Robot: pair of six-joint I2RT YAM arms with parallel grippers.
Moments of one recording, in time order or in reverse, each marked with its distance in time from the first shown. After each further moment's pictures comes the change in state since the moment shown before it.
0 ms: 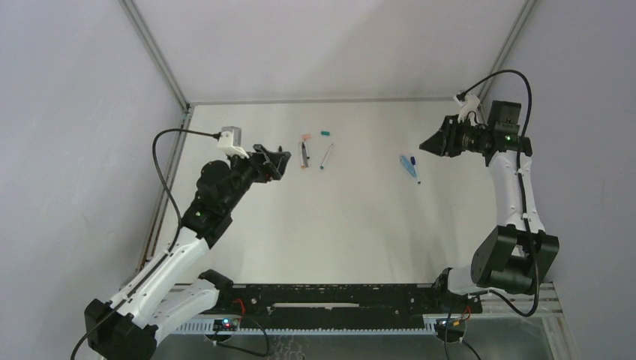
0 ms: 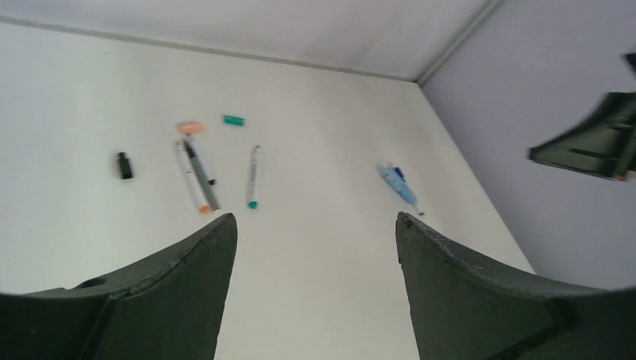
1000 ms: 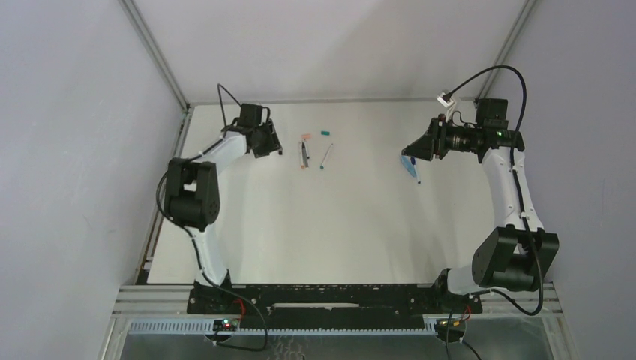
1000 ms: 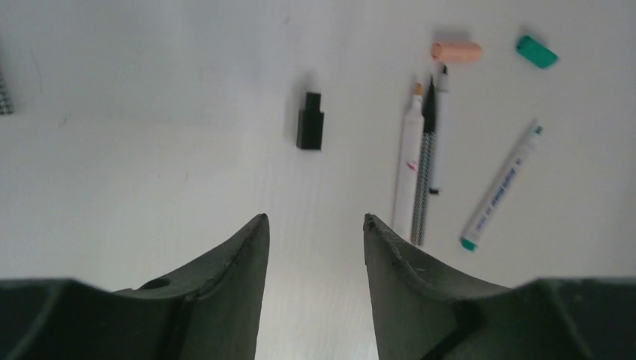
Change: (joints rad) left arm 0.296 1.055 0.706 -0.463 0.060 -0.002; right arm 0.082 0.006 0.067 -0.124 -0.255 -0.072
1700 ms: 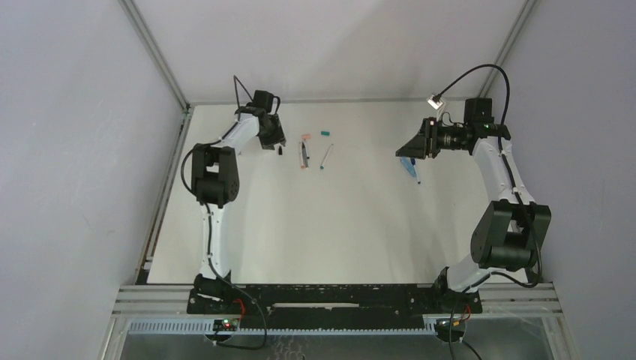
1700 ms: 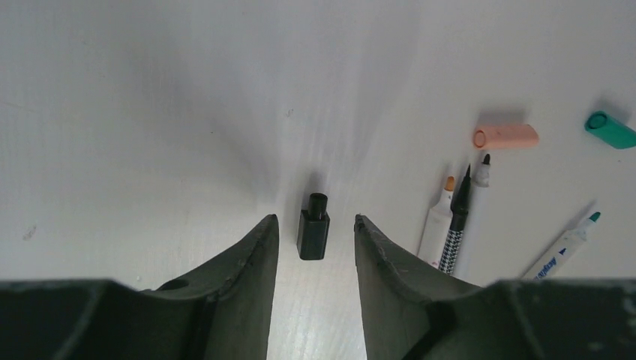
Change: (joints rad) left arm 0.000 0.415 0.557 -0.337 -0.039 0.019; right arm 0.031 0.142 0.010 0.014 -0.033 0.002
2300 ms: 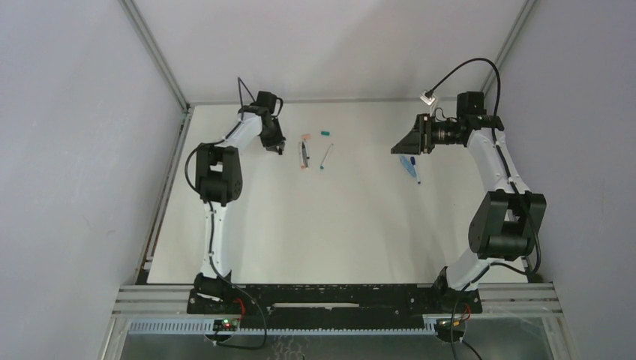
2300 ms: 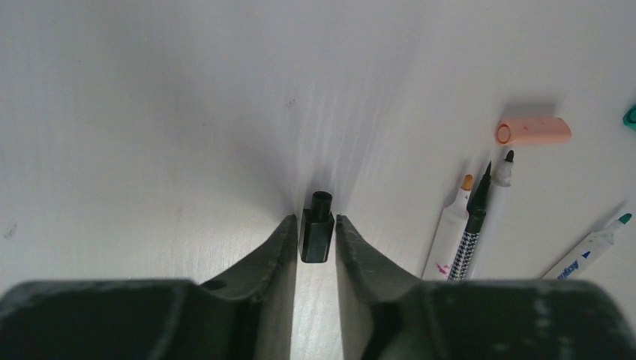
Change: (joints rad) left arm -0.010 0.063 0.079 -0.090 -0.004 0.002; right arm 0.042 0.087 0.097 -0.055 -0.002 -0.018
